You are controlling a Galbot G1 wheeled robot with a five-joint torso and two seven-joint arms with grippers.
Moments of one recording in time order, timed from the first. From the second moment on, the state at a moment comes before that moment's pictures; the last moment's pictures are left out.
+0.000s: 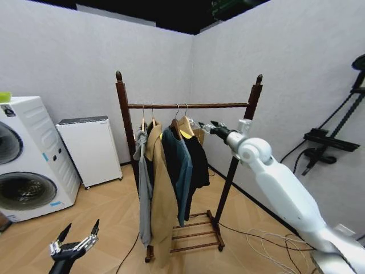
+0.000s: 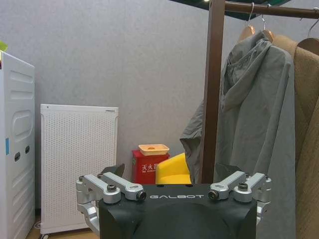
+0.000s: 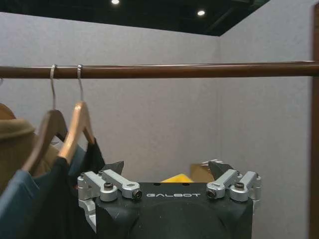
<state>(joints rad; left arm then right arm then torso) 1.83 -1.30 -0.87 -2.29 -0.49 -0.05 0.04 -0.51 0.83 0.36 1.83 0.86 -0.48 0.13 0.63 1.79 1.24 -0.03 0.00</state>
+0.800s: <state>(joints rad) 1.83 -1.30 -0.87 -2.29 -0.49 -0.05 0.04 -1.12 0.94 0.78 1.95 0.56 -0.31 0.05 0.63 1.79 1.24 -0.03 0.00</state>
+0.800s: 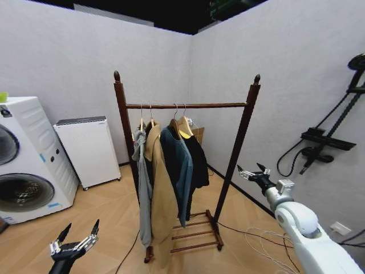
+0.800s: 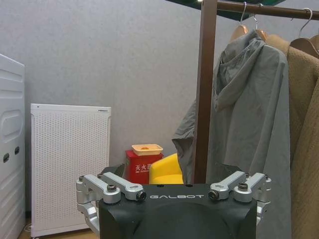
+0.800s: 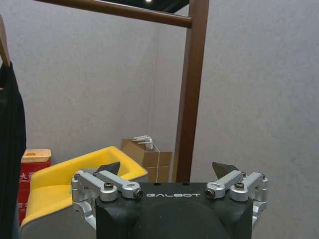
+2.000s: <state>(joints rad) 1.83 -1.30 -0.87 -2.29 -0.49 -0.05 0.04 -1.17 0.95 0.82 2.05 0.55 -0.29 0.05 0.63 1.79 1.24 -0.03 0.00</state>
